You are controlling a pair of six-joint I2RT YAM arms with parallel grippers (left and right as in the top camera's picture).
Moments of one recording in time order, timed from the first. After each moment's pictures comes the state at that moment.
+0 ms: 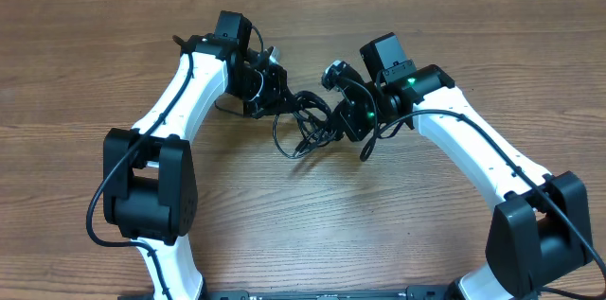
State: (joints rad) left arm -0.20 2.01 1.56 -0.94 0.71 -0.42; right arm 0.42 1.74 1.33 -0.81 -0.47 -0.33
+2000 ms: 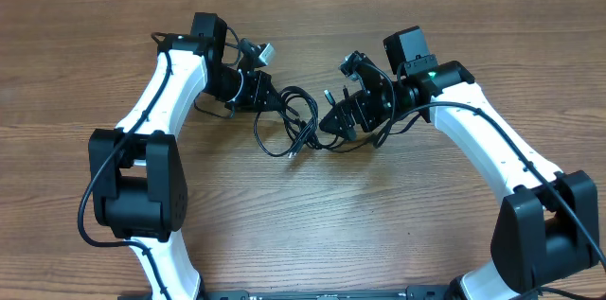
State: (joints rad) left arm -0.12 2.01 1.56 -1.02 0.80 0.12; right arm 0.32 1.74 1.31 -0.76 -0.65 -0.19
